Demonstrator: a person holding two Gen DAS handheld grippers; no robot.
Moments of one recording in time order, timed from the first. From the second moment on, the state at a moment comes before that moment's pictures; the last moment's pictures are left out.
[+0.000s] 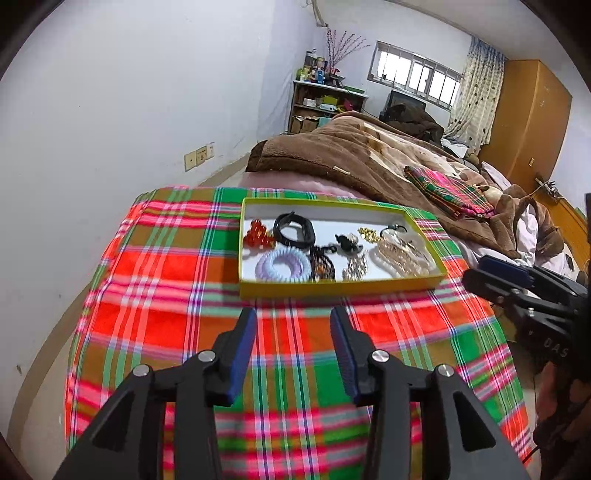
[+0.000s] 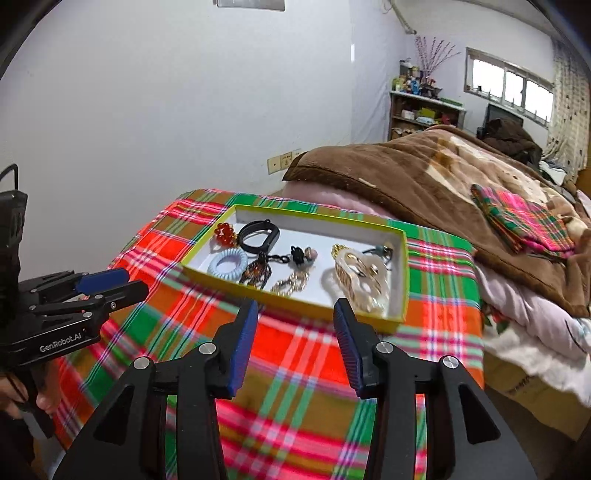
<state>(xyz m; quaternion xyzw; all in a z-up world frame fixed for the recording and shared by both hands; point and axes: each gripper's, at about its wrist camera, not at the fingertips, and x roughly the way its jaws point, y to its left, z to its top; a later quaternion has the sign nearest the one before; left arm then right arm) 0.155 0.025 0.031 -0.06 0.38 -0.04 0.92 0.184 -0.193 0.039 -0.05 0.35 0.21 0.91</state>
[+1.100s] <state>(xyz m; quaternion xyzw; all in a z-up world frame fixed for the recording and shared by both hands) 0.070 -0.005 0.016 -0.05 0.38 -0.01 0.92 0.094 -0.218 0.023 -0.05 0.37 0.18 0.91</state>
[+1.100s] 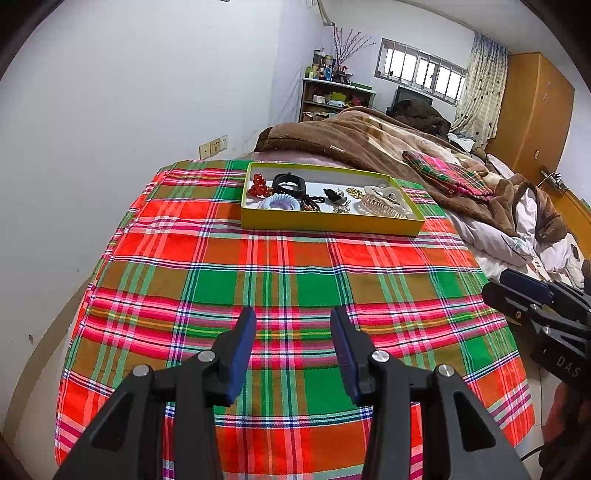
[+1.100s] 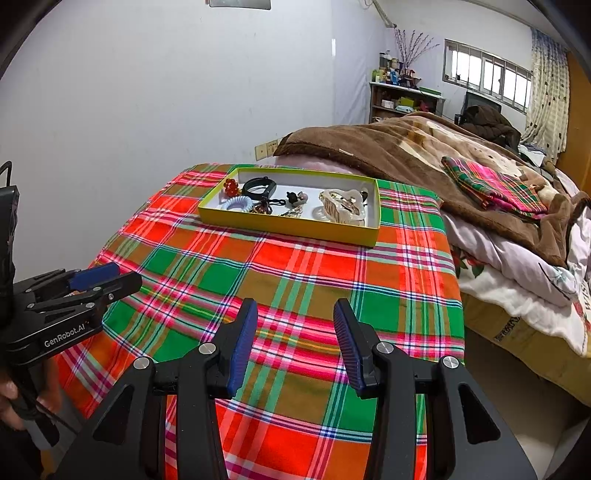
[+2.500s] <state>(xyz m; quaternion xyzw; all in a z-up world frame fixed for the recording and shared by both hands) 0.069 -0.009 0.010 -0.04 0.39 0.00 0.92 0.095 -0.216 0.023 -0.06 0.37 0.18 0.91</state>
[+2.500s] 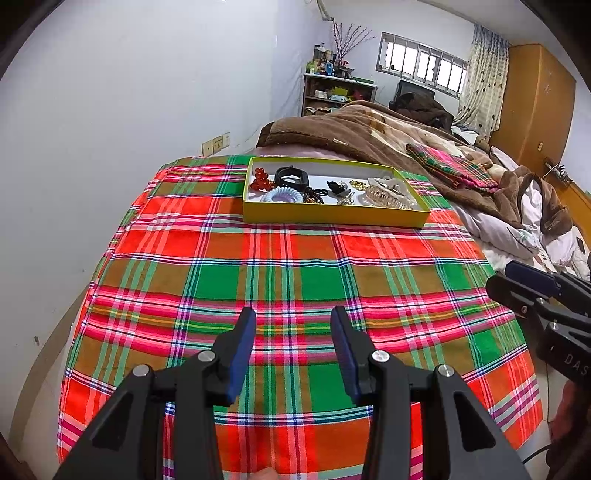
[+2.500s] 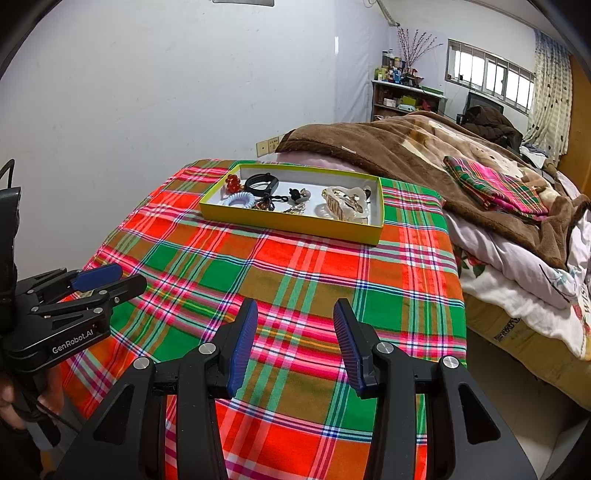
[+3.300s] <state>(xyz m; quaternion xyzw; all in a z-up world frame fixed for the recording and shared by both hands) 0.069 -0.013 0.007 -0.03 0.39 0.00 0.92 0.094 -0.215 0.023 -0.06 0.37 0.18 0.91</state>
